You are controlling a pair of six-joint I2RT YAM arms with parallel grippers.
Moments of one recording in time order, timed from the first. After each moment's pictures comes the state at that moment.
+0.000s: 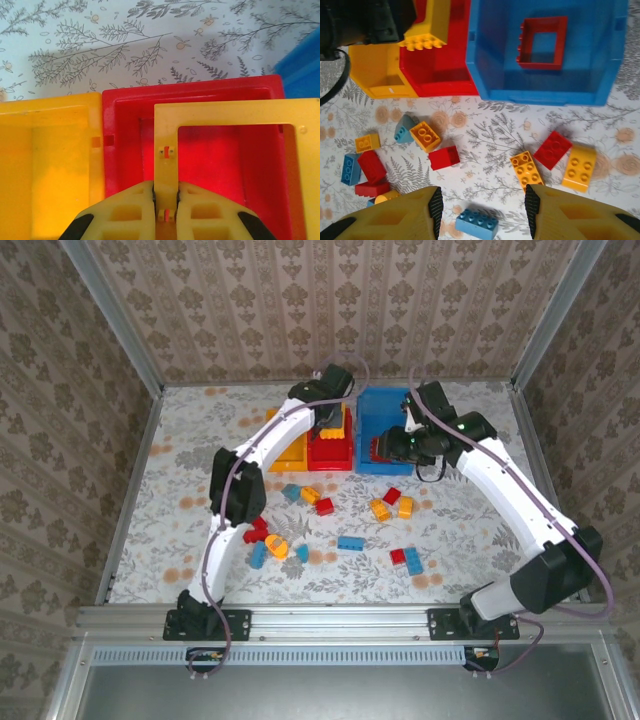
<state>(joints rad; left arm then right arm) -0.65 2.39 2.31 -0.96 -0.32 -0.43 0.39 1.47 1.48 -0.97 -0.11 0.53</state>
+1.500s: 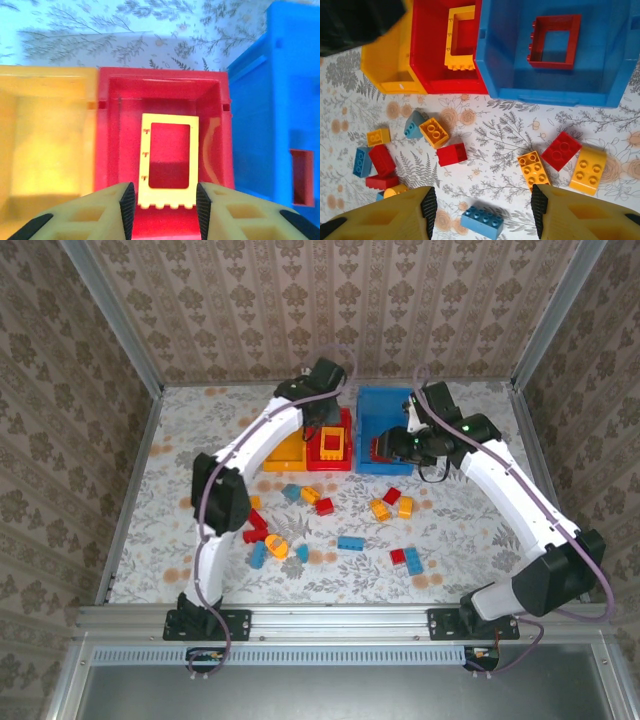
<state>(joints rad) -0.65 2.13 2.10 -0.92 -0.21 -0.58 0.37 1.43 1.43 -0.94 -0.17 0.48</state>
